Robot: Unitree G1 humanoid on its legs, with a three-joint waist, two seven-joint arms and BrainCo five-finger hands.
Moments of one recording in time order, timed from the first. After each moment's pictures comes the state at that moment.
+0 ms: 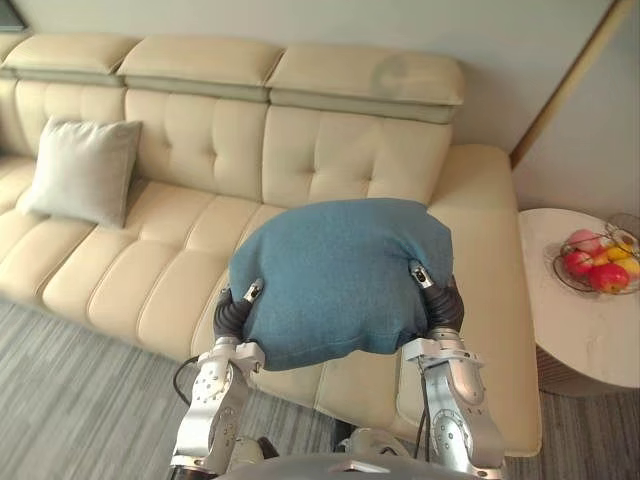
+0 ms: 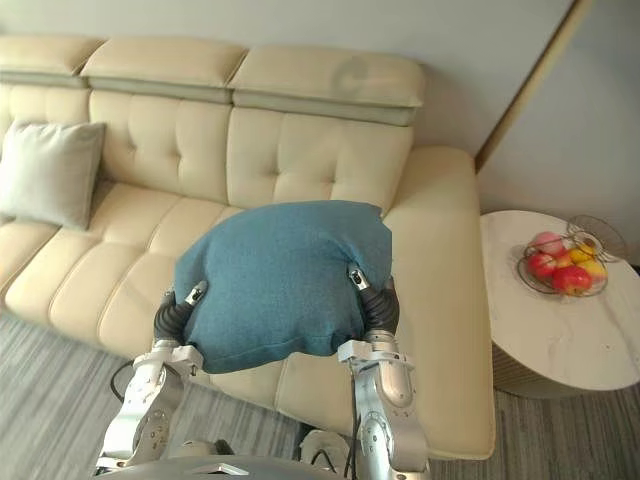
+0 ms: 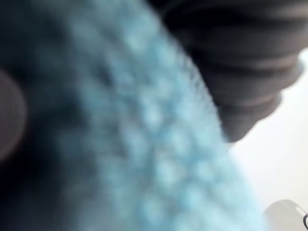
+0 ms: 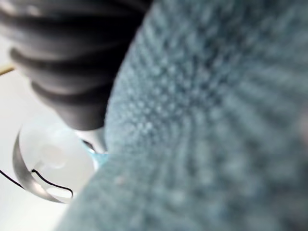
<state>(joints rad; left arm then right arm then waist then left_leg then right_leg) 0.22 -0.03 -0.17 -0.09 -0.37 -0.01 0.17 0.27 -0.01 0.03 -0.36 0.37 -0.06 -0.08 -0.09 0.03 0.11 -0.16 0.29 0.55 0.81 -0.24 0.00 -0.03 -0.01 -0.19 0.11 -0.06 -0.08</state>
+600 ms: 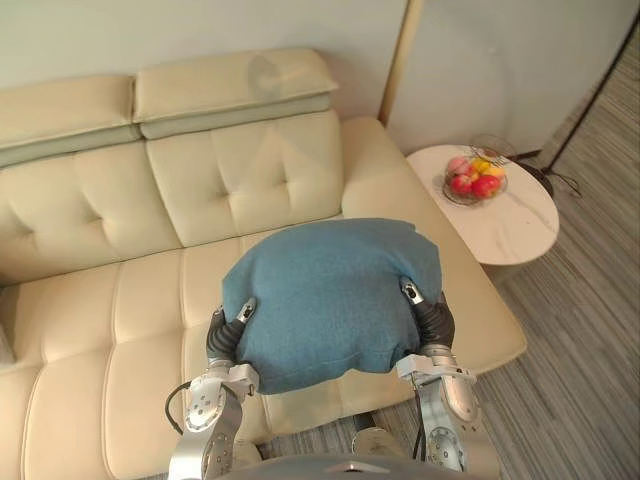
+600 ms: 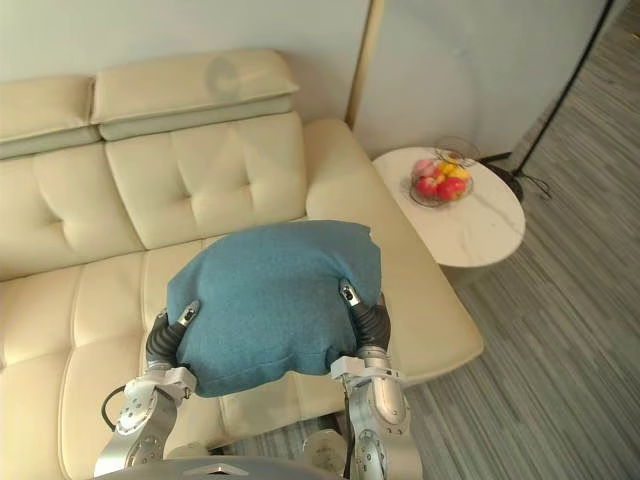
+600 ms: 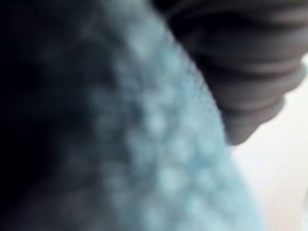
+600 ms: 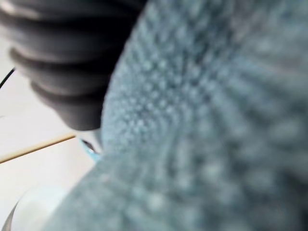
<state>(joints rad) 0.33 -0.03 -0.16 -0.12 -0.39 -0.01 0.16 0.32 0.01 0.07 -0.29 0.35 -0.06 -0.07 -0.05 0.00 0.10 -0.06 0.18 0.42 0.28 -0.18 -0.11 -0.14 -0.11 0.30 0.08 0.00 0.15</state>
